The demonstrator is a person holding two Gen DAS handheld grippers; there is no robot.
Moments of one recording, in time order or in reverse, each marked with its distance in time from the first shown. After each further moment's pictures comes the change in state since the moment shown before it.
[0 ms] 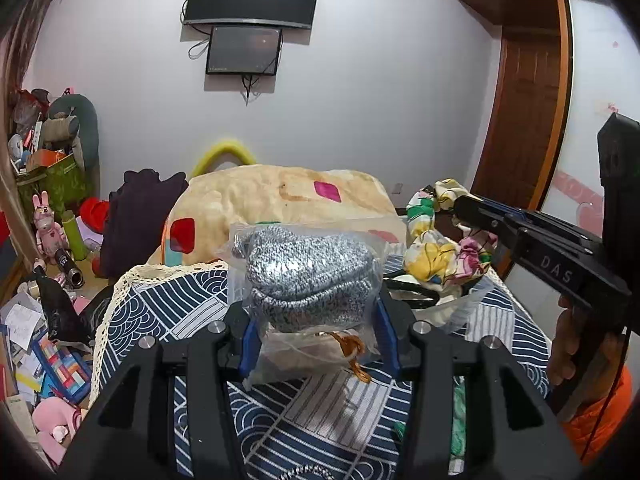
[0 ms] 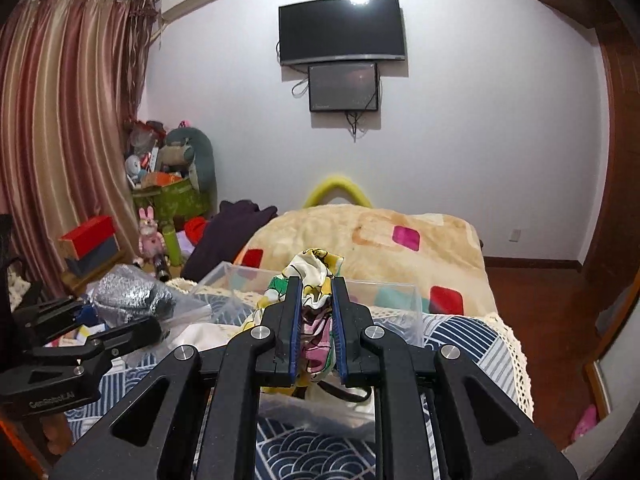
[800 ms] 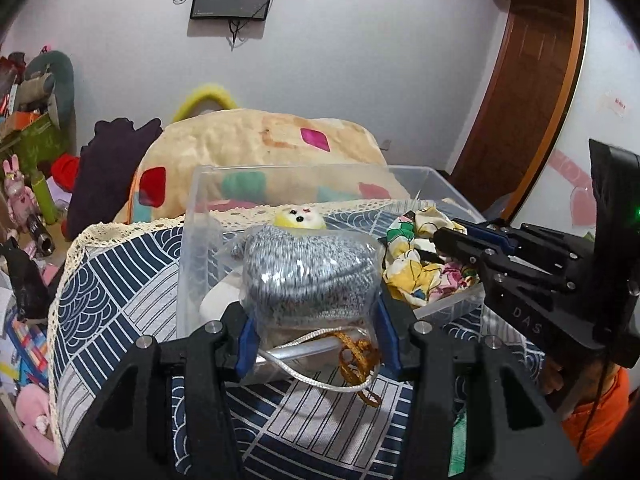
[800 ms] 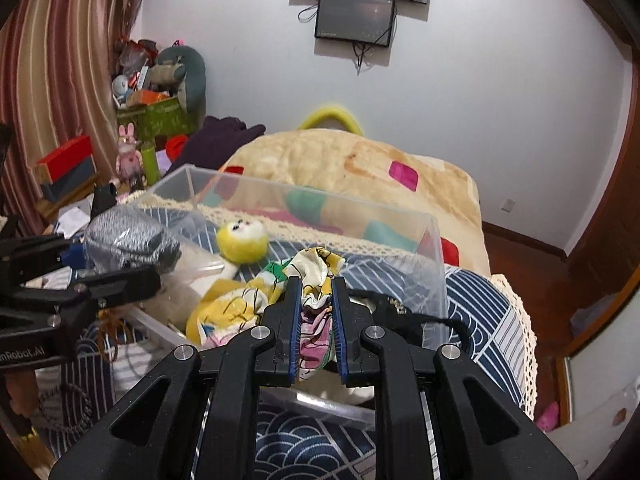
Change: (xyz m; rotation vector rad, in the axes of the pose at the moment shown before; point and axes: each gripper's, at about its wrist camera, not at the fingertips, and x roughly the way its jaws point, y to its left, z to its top) left arm 0.071 0.010 -0.007 -0.030 0.183 -0.066; right arm 0.050 -0.006 -0.030 -0.113 0.263 -0.054
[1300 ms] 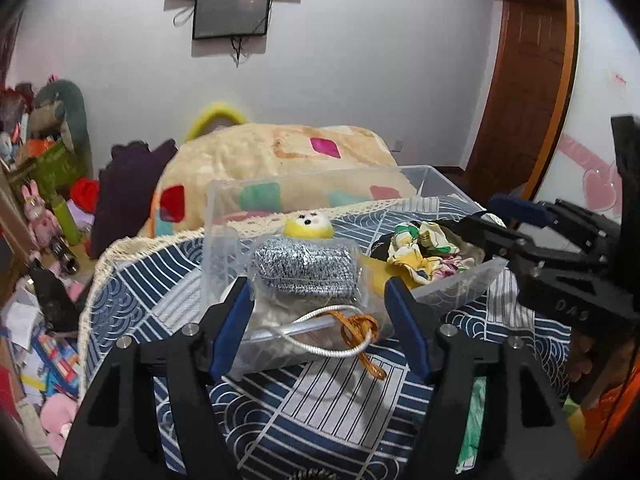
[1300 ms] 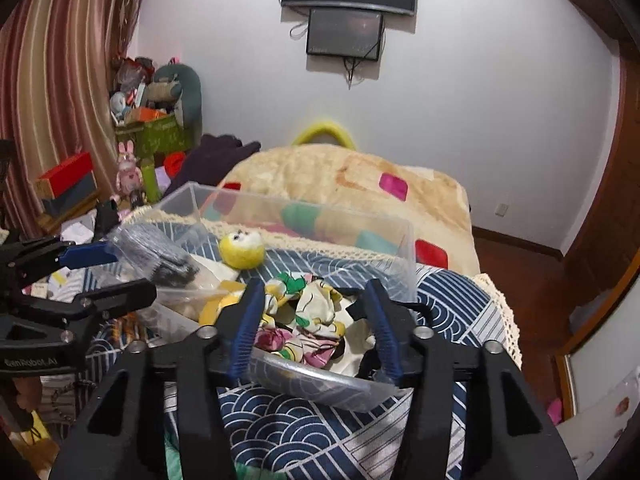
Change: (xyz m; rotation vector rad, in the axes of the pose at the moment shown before) left arm -0.030 -0.015 -0.007 0.076 -0.043 0.082; right arm -0.033 -0.010 -0.001 0.042 -0.074 -0.009
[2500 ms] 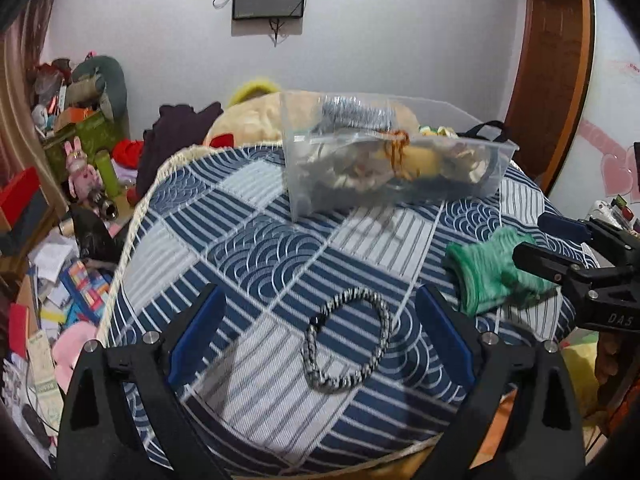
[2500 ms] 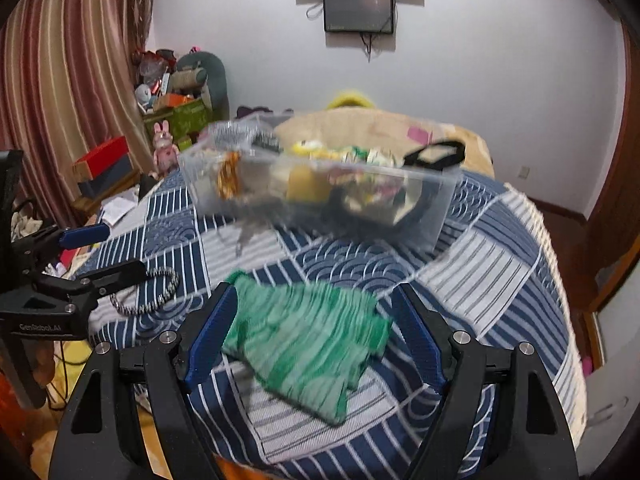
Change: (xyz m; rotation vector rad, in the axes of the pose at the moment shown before) left arm -0.059 0.016 -0.115 -0.068 0.065 0.092; right arm -0.035 0.035 -0.094 0.058 0.088 0.111
